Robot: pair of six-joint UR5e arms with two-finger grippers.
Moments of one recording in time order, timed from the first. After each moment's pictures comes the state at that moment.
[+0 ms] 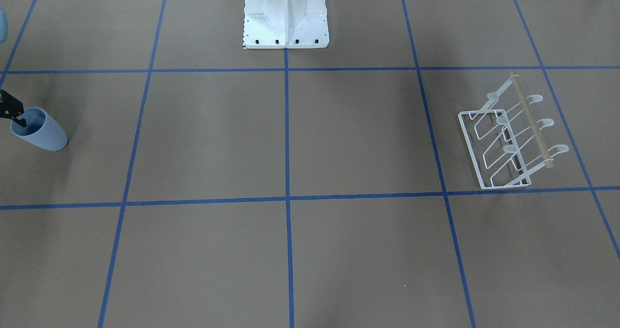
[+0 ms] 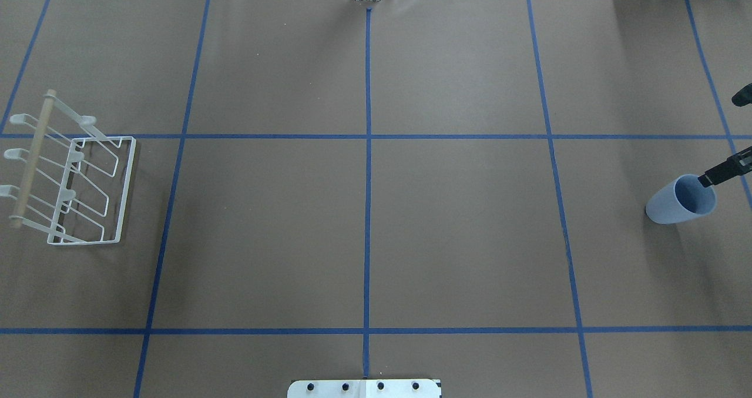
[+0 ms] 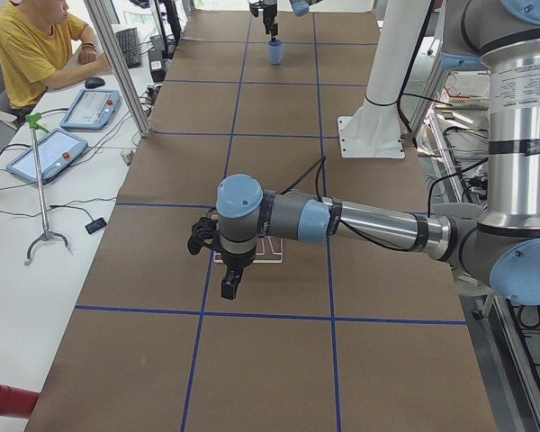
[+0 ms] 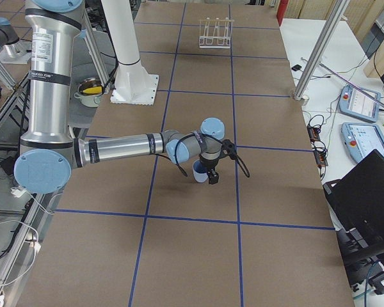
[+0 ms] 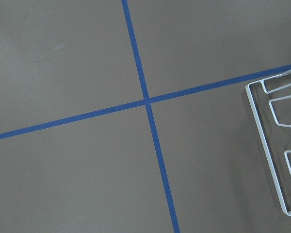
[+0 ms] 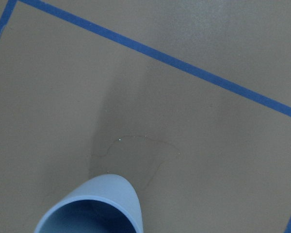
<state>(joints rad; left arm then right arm) -1.56 -1.48 -1.84 -1.55 -2.30 0.12 1.14 -1.68 1.77 -1.27 2.26 0.16</state>
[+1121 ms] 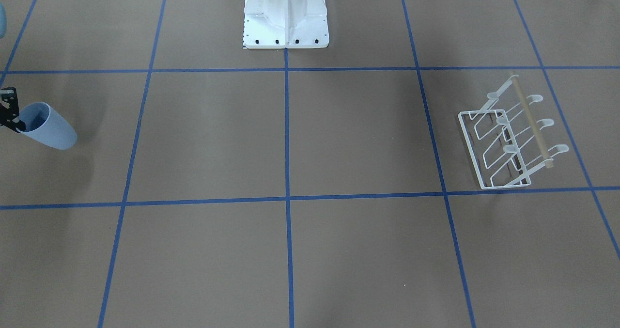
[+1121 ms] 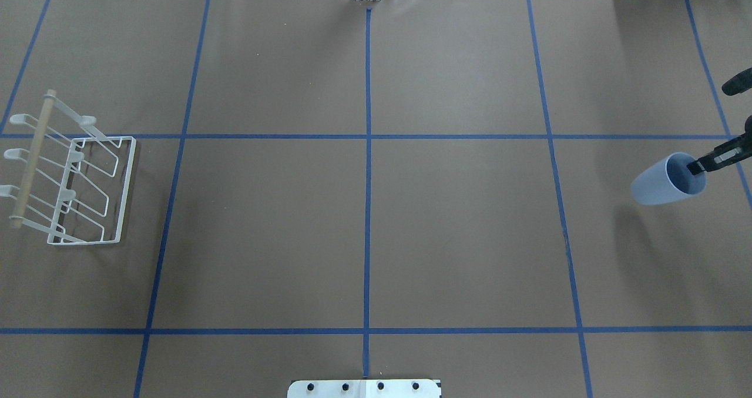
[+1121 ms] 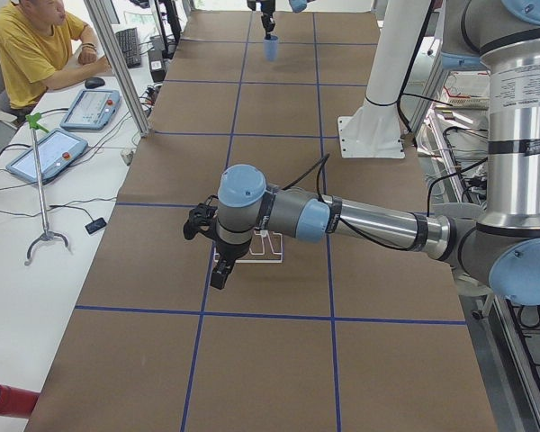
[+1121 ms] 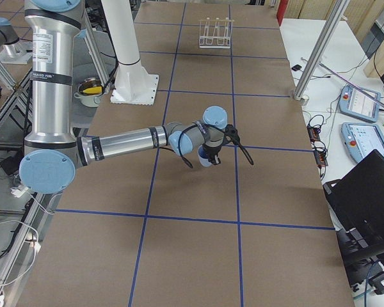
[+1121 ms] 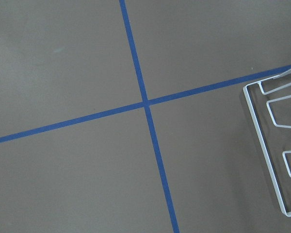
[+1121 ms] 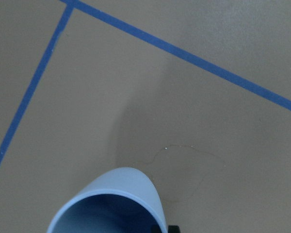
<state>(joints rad) -1.57 -1.48 -1.85 -1.72 -2.30 0.12 1.19 -1.62 1.83 -1.27 2.41 0.21</state>
